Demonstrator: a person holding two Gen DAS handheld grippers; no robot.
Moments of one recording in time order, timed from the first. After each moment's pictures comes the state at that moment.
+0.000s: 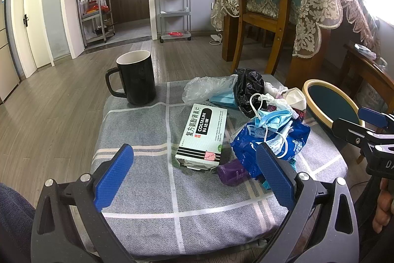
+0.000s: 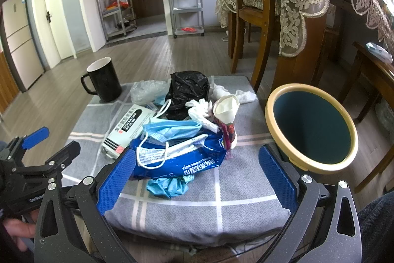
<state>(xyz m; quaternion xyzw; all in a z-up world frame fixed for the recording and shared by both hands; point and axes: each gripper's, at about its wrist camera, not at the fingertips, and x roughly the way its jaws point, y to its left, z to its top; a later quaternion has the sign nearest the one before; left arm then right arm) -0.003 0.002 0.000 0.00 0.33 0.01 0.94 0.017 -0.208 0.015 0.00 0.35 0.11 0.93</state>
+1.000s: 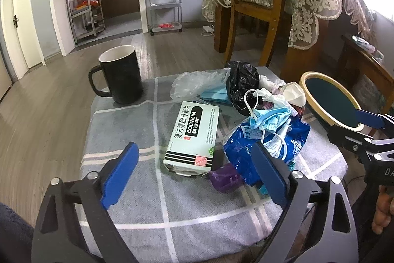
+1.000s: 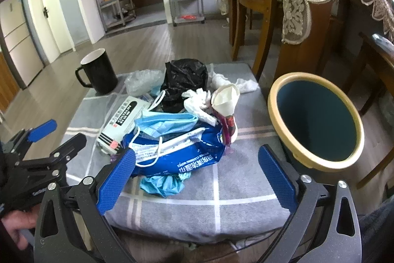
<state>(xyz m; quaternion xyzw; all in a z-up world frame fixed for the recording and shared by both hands) 0.028 -0.009 -0.011 0.01 0.37 -0.02 0.93 0.037 -0.213 0.000 0.01 0.39 0.12 0.91</state>
